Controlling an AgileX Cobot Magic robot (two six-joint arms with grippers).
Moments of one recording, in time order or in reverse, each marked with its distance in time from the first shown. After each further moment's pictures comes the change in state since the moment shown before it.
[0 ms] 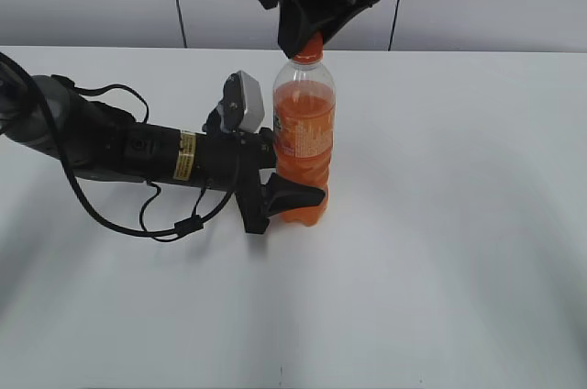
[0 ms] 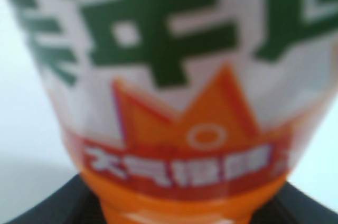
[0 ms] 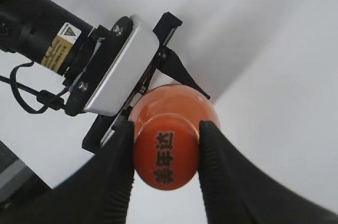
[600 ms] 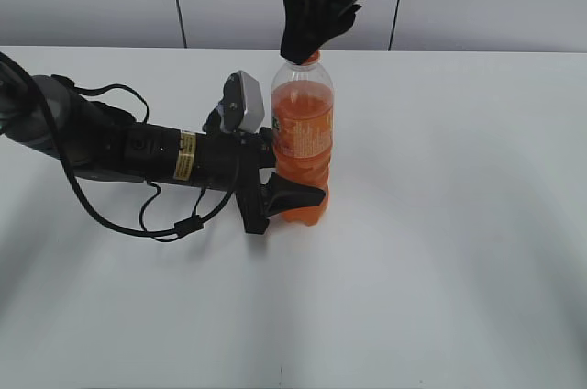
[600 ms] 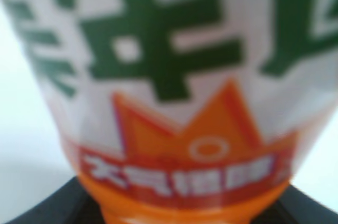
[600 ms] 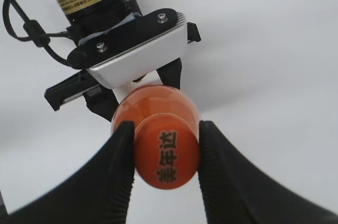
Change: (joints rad) left arm 0.000 0.000 0.000 0.000 -0.002 0.007; right arm 0.000 0.000 -0.002 0.011 0.000 -0.636
